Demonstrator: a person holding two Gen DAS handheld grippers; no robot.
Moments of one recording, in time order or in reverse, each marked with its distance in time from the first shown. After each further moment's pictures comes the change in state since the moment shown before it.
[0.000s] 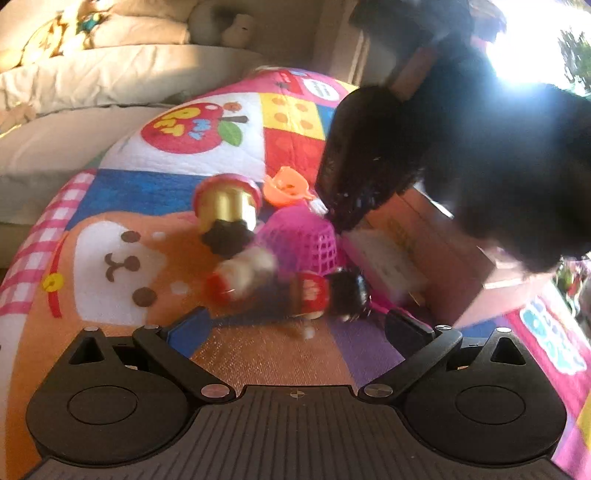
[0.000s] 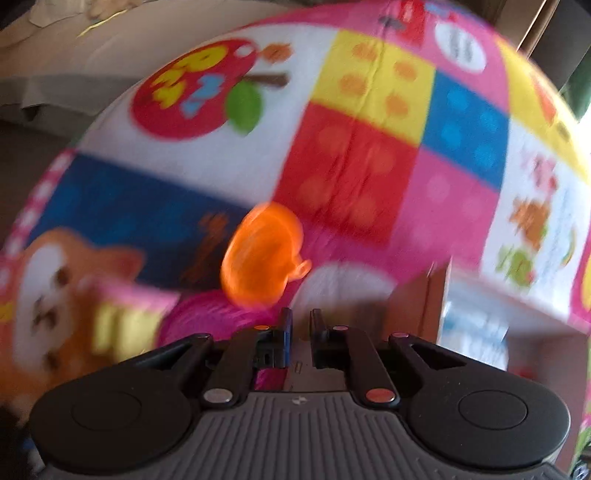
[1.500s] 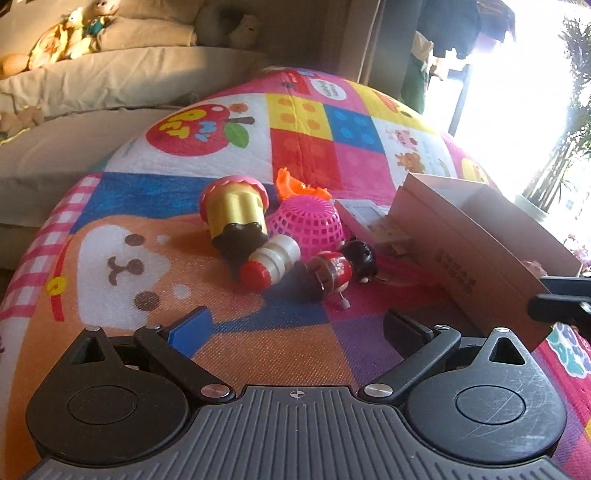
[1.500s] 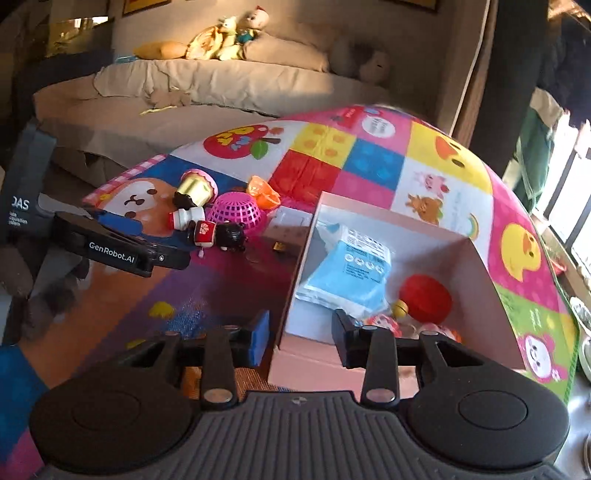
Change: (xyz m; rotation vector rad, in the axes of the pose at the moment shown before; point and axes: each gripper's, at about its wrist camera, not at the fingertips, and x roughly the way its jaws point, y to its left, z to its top) left arm 0.005 -0.002 0.004 -0.020 -0.008 0.043; right arm -0.109 -0.044 -0.230 -0.113 -0.534 -0.028
